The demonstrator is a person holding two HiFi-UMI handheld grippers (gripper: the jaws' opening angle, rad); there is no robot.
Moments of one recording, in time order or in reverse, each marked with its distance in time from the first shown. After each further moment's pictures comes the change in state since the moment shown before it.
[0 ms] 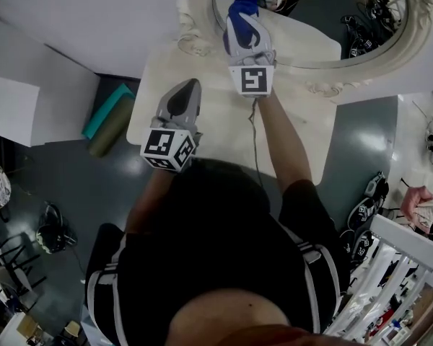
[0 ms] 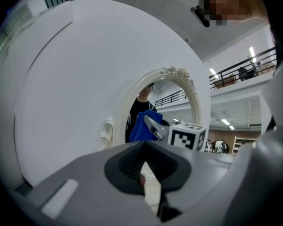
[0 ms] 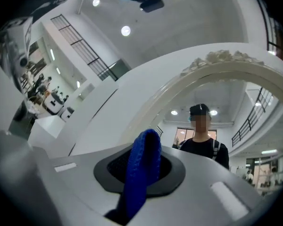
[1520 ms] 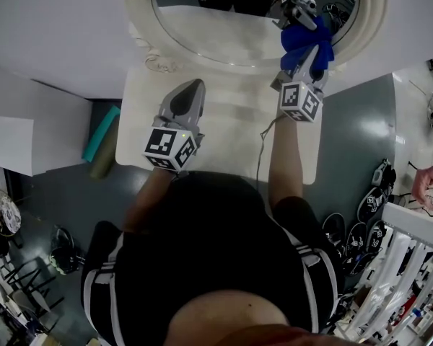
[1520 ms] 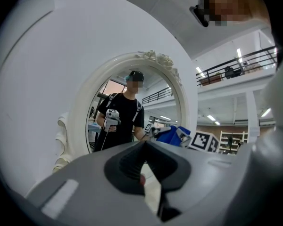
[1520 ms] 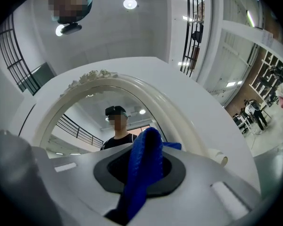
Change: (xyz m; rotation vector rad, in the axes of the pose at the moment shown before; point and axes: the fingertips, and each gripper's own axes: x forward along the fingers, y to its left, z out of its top) left arm 0.080 -0.100 -0.008 0.067 0.030 -0.164; right arm -0.221 -0.267 -0.090 0.441 -0.052 -0.808
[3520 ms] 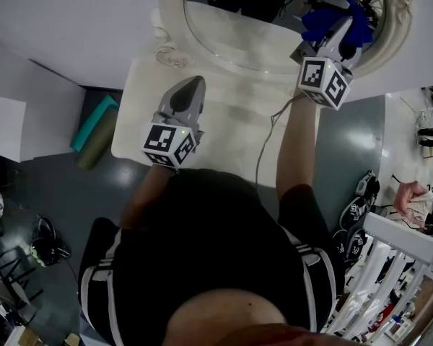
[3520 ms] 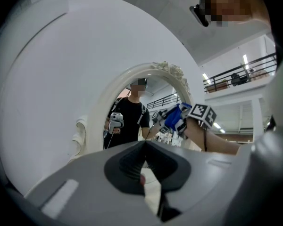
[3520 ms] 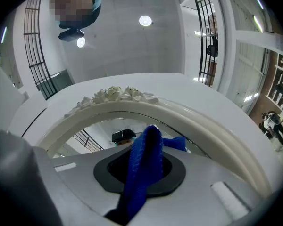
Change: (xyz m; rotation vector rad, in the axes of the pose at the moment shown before) left arm -0.025 0.045 0.010 -0.073 -0.060 0.052; right arm 0.073 0.114 0.119 -0.105 -0.216 0.143
